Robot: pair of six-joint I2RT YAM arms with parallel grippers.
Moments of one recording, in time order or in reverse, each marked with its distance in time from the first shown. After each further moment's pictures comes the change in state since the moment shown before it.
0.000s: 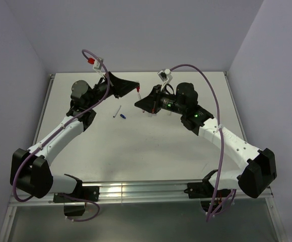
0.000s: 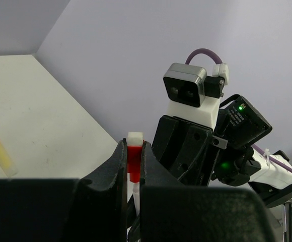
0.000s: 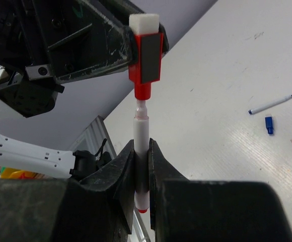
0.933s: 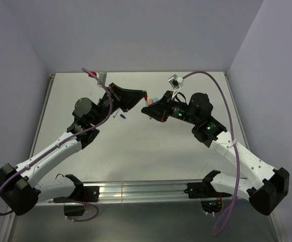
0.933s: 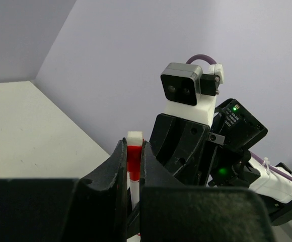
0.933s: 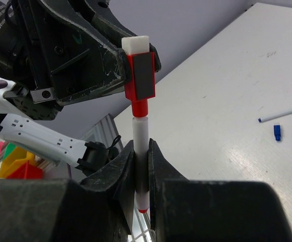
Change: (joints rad) left arm -0.261 -0.194 -0.110 -0.037 -0.322 0.140; right arm 0.005 -0.209 -0.118 0.025 -0.014 -0.021
